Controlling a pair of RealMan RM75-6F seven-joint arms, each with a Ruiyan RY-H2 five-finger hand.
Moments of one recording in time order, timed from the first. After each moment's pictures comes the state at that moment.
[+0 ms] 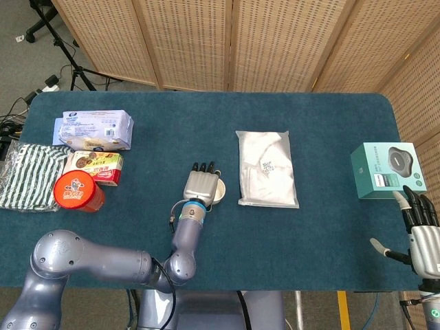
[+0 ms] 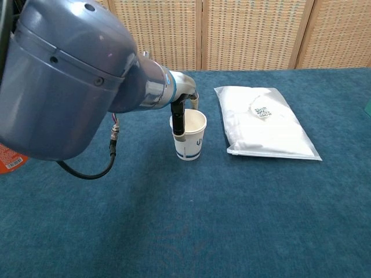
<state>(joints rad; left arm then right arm) -1.40 -1.78 -0.42 -1.52 -0.11 1.23 1.12 0.08 -1.15 0.06 -1.51 -1.53 1.62 0.21</state>
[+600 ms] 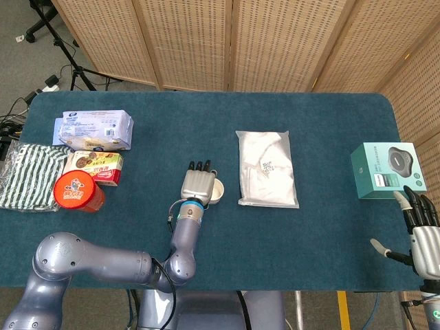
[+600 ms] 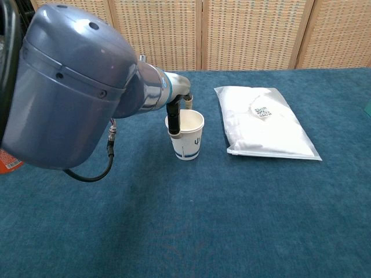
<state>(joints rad) -1.38 -1.81 -0.43 -1.49 -0.08 1.26 1.13 0.07 -1.14 0.07 -1.50 -1.55 1.61 0.24</state>
